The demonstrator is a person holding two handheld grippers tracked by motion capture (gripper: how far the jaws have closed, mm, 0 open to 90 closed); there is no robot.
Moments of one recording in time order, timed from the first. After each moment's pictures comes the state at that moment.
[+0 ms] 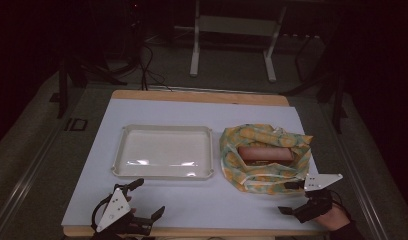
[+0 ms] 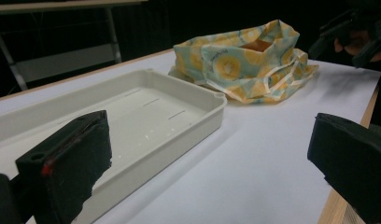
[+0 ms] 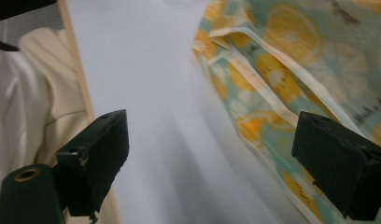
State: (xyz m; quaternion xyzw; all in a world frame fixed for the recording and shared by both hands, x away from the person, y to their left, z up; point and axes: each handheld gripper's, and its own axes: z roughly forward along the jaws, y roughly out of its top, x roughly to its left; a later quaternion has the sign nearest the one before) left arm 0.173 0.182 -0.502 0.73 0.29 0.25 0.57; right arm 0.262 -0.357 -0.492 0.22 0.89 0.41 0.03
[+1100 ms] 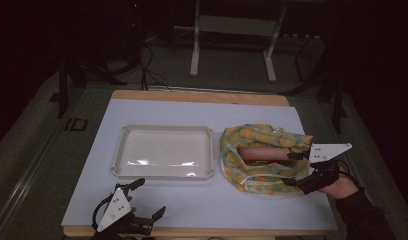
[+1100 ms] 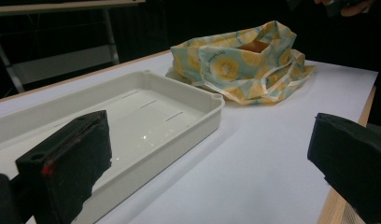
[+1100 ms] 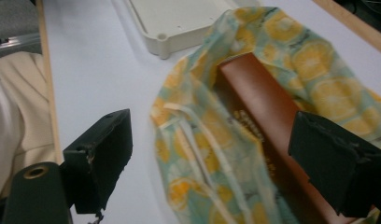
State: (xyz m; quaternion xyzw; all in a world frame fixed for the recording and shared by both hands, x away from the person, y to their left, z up) left arm 0.174 0.181 -0.501 0.73 0.28 0.25 0.57; right arm 0.308 -0.346 -0.411 0.17 0.89 0.40 0.10
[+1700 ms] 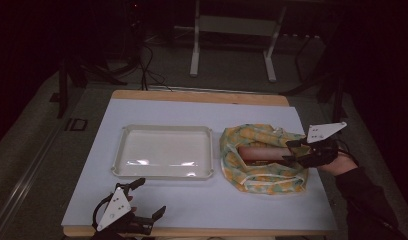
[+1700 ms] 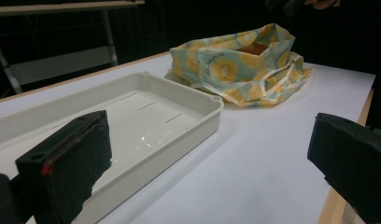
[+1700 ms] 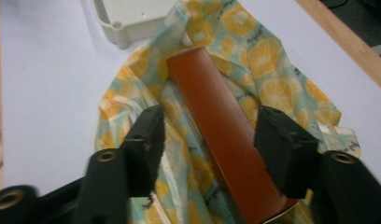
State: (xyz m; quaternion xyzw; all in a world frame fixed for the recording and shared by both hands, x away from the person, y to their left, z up) left arm 0.175 0.181 -0.501 0.73 0.28 0.24 0.58; right arm 0.362 -0.354 -0.404 0.16 0.91 0.36 0.11
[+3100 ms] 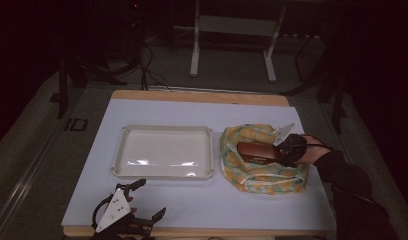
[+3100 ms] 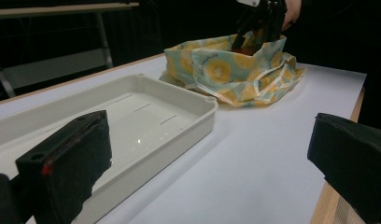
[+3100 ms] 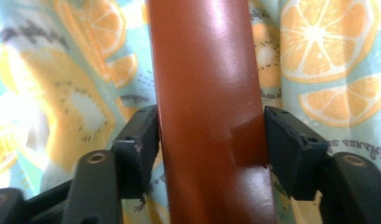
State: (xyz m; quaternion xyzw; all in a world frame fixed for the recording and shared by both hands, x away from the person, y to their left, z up) left arm 0.174 0.181 -0.501 0.73 0.27 0.24 0.58; right arm 0.416 -0.314 -0.468 0.10 0.97 0.17 0.10
